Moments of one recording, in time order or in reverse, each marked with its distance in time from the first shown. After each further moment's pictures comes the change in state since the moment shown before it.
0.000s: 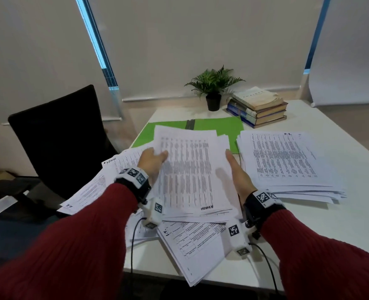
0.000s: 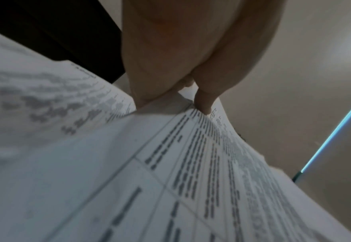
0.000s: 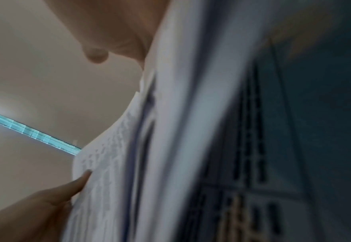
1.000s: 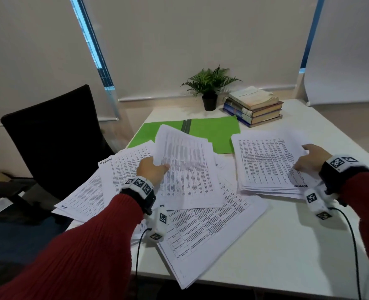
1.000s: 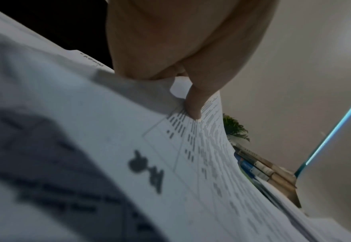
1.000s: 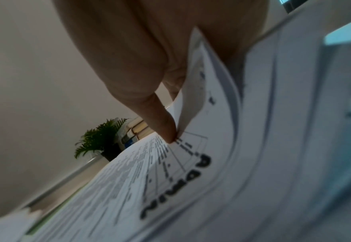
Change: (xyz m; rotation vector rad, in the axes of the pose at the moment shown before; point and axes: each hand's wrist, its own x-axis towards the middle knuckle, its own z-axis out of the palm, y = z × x) left_hand 0.007 -0.035 0.019 0.107 0.097 -0.006; right_hand 0.056 -0.037 -0.213 -0.854 0.340 0.158
